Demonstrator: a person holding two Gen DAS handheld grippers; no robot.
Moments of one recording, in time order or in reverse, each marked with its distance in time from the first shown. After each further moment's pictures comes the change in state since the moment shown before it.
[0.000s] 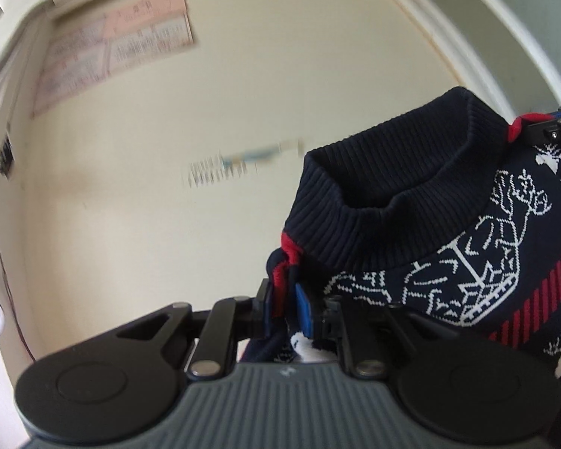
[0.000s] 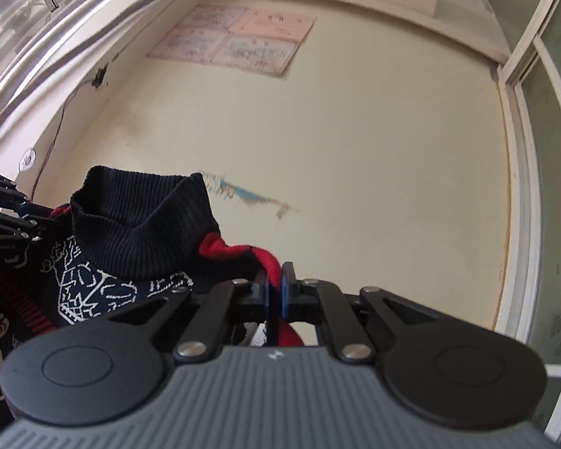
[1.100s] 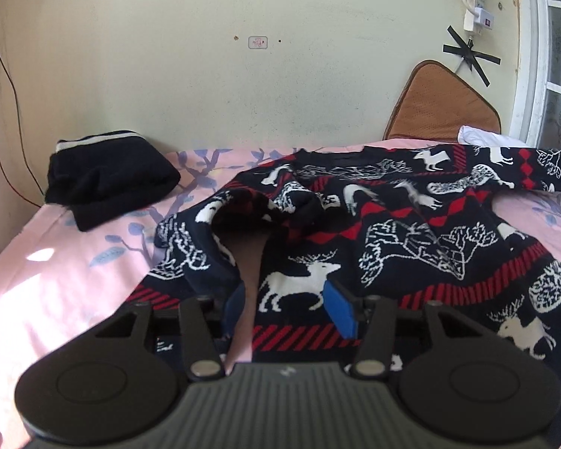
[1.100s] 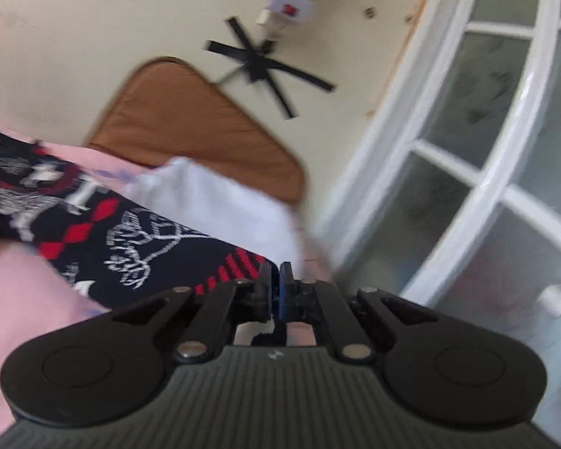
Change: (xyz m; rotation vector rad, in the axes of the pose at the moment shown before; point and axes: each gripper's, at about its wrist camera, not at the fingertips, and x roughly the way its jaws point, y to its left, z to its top) left arm -0.035 -0.046 -0.257 -0.283 0.684 -0.191; right arm 0.012 -0.069 -0.351 -0.147 0.841 -0.466
